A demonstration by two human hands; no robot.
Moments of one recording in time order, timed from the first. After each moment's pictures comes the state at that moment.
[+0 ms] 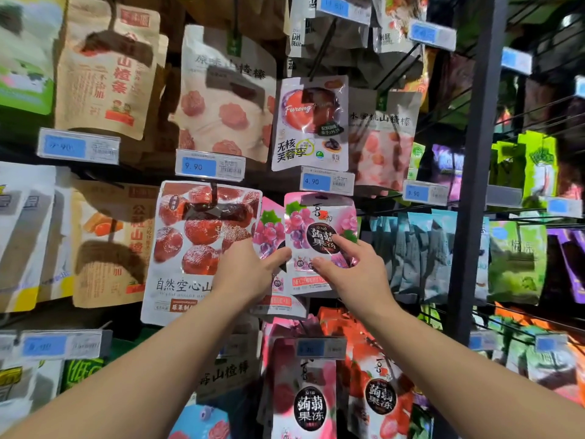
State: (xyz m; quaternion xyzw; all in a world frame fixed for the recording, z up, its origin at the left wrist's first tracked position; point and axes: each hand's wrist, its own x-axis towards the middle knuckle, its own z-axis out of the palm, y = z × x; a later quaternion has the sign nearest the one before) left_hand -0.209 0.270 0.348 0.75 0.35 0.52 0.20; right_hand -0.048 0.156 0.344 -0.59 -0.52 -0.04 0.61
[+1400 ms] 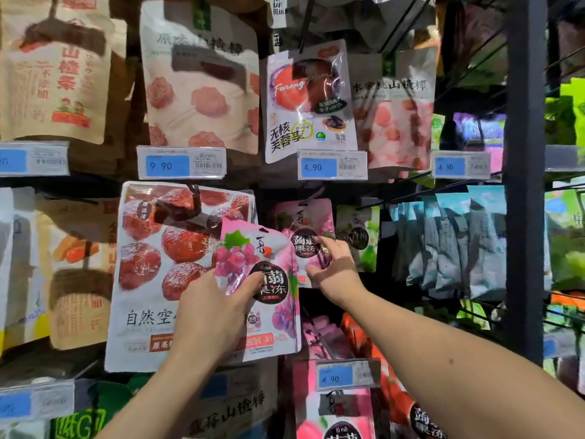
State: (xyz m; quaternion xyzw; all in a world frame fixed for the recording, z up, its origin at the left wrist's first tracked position) left_hand -0.226 0.296 0.316 0.72 0.36 0.58 0.13; right_hand 0.024 0.326 0.315 -0.61 -0.55 -0.05 0.57
